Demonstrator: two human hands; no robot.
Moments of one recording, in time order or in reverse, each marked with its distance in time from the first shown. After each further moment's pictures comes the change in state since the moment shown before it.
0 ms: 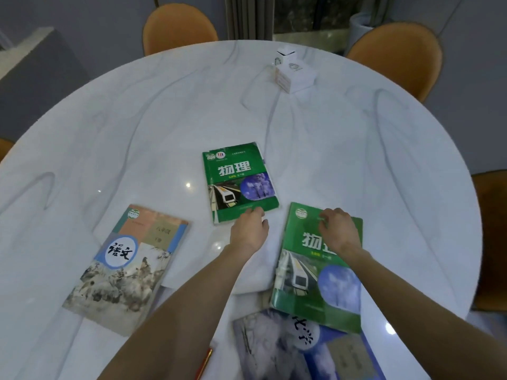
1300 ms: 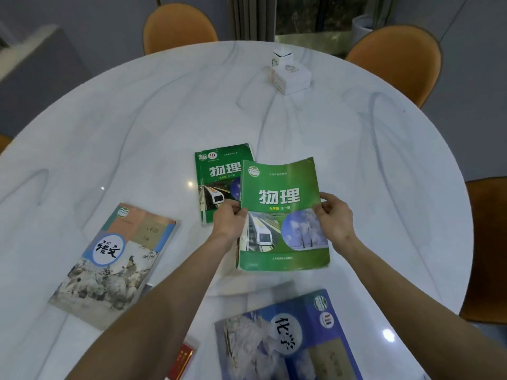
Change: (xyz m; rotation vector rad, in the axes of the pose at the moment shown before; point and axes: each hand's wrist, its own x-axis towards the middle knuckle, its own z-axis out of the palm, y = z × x) left_hand 0.003 0.016 -0.022 -0.634 0.125 -0.330; right_hand 0.004 -0.008 -0.044 0.617 0.056 0.103
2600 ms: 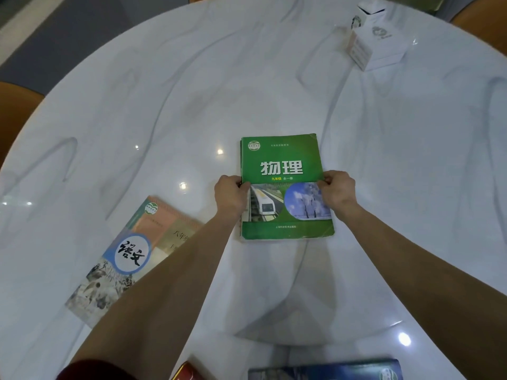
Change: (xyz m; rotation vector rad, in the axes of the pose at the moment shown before) left_hand 0.164 -0.045 -0.063 0.222 0.221 0.005; right_hand 0.144 -0.052 0.156 -0.297 -0.167 -0.041
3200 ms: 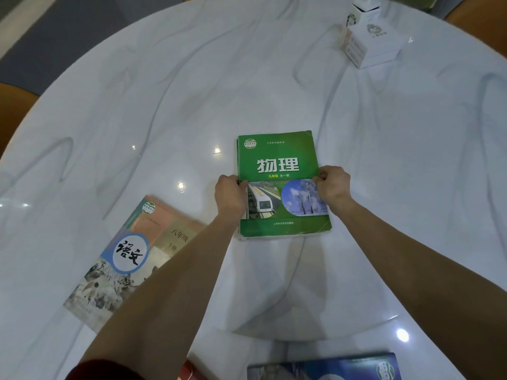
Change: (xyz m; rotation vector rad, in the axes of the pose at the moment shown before) left_hand 0.004 -0.004 0.012 0.099 0.030 0.000; right_hand 0.007 0.000 0.004 -0.008 0.019 0.024
